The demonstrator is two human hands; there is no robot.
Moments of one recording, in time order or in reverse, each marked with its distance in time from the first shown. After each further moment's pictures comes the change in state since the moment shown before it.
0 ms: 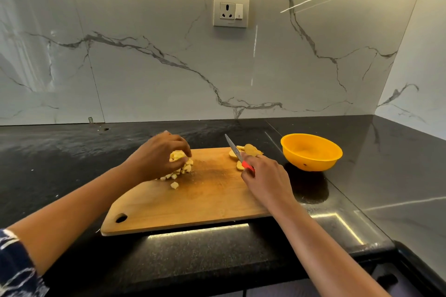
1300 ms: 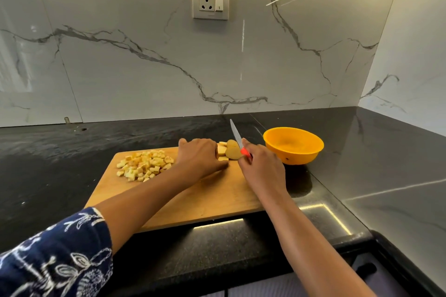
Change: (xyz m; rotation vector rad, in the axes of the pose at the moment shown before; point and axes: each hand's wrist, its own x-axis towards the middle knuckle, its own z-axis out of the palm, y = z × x) left_hand 0.085 0.102 0.056 0.207 -0.103 -0.345; right_hand 0.007 0.025 -0.002 0.074 0.161 0.169
